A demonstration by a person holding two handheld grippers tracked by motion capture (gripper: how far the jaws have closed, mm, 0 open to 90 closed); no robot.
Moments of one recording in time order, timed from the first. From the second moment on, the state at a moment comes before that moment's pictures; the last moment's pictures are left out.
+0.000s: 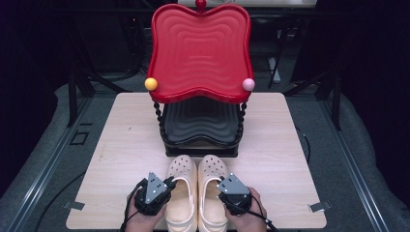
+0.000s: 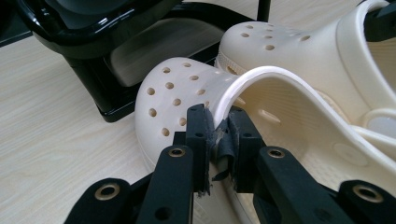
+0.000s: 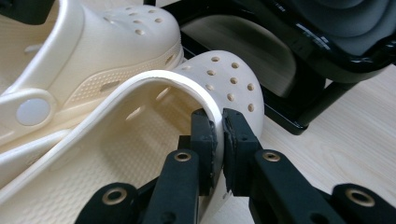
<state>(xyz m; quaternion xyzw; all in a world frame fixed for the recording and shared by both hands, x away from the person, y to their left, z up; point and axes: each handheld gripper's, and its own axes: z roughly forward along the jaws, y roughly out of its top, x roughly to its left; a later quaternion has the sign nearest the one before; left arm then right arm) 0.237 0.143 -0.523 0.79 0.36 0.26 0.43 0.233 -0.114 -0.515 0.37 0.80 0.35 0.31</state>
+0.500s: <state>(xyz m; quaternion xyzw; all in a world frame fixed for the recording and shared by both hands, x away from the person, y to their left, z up) 0.219 0.151 -0.472 0.77 0.34 0.28 0.46 0.210 -0.119 -0.468 0.36 0.78 0.40 0.32</state>
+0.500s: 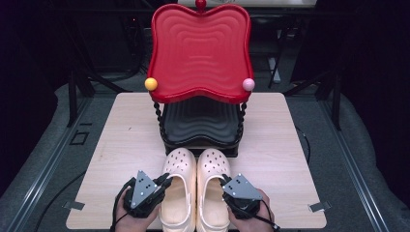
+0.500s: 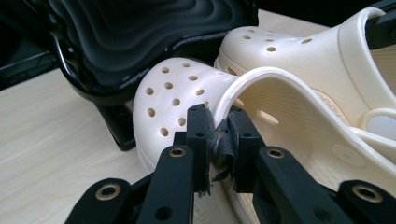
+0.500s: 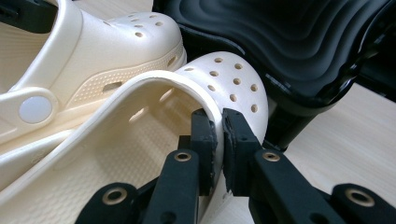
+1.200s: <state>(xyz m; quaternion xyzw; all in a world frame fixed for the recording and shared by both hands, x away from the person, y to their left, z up) 0.265 0.139 -0.424 0.75 0.33 0.32 0.48 0.248 -0.121 -0.421 0.35 0.76 0.42 0.36</state>
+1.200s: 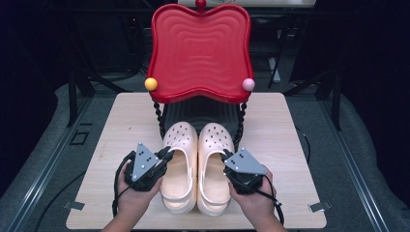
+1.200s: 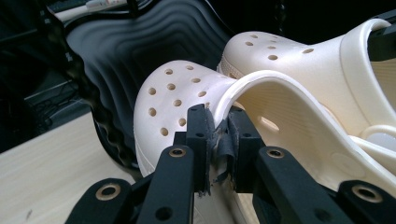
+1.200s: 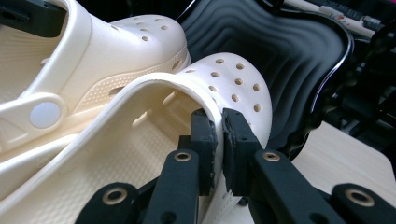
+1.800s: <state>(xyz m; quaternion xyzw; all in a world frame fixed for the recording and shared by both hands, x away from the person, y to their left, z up) 0.330 0.123 -0.422 0.74 0.33 0.34 0.47 0.314 -0.121 -0.420 0.38 0.73 0.43 0.38</state>
